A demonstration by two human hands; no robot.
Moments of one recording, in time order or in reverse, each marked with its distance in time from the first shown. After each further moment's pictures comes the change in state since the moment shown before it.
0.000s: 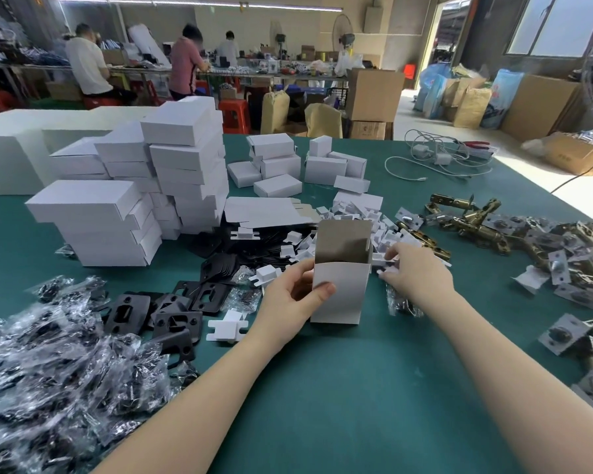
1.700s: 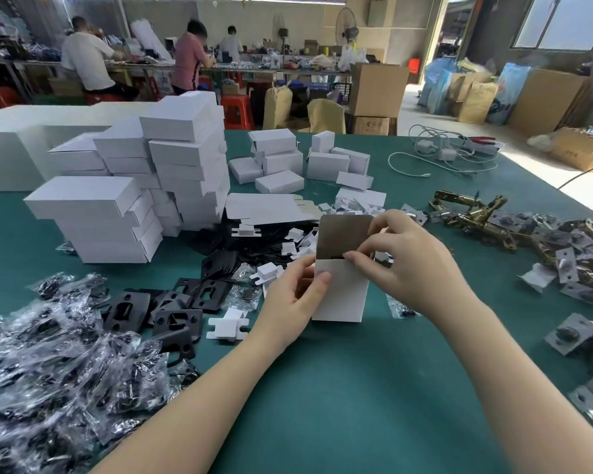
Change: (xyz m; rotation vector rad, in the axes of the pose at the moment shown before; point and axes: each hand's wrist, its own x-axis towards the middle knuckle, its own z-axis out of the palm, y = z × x) left_hand -0.003 0.003 0.004 0.094 0.007 0.104; right_hand -0.048 -0.028 -0.033 0.150 0.372 -0.715
